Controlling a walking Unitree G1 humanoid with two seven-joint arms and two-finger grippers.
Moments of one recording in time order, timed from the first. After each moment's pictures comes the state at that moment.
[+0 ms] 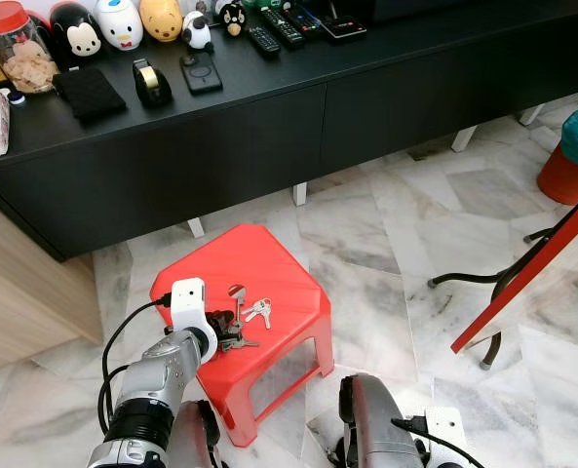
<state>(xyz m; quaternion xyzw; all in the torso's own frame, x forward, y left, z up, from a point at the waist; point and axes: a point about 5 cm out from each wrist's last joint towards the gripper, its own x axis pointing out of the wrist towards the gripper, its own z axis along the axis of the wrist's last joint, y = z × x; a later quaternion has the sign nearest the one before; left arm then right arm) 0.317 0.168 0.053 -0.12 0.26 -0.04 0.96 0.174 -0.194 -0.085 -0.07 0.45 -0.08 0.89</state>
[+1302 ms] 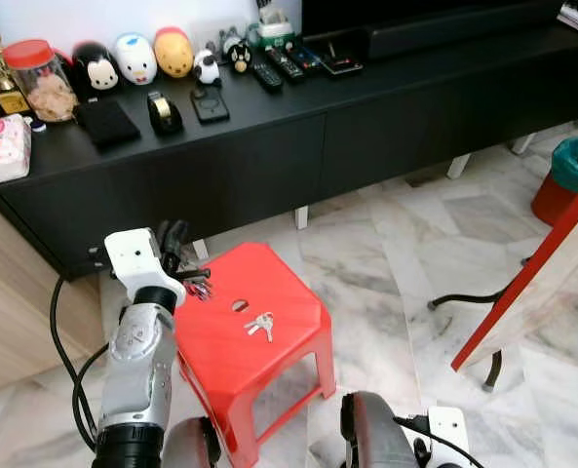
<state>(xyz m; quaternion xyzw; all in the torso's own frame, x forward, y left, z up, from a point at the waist) 0.306 0.188 0.140 -0.08 -0.09 0.03 0.99 0.170 -0.193 -0.087 -0.04 0.45 -0.09 0.89</state>
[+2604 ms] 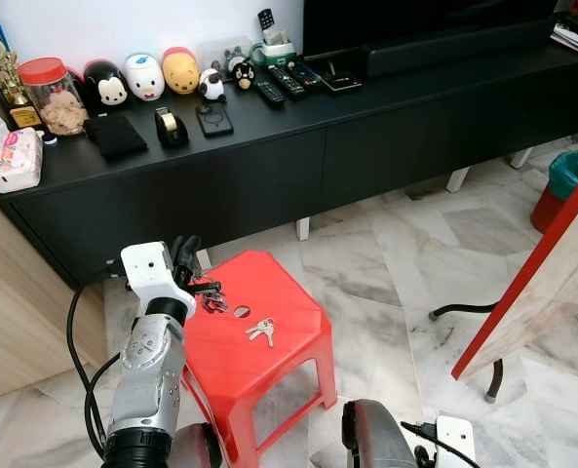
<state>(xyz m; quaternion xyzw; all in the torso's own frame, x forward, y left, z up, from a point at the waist) 0.307 0.180 0.125 -0.10 -0.06 0.01 0.99 0.161 -0.193 -0.090 0.01 0.45 -0.10 0.89</state>
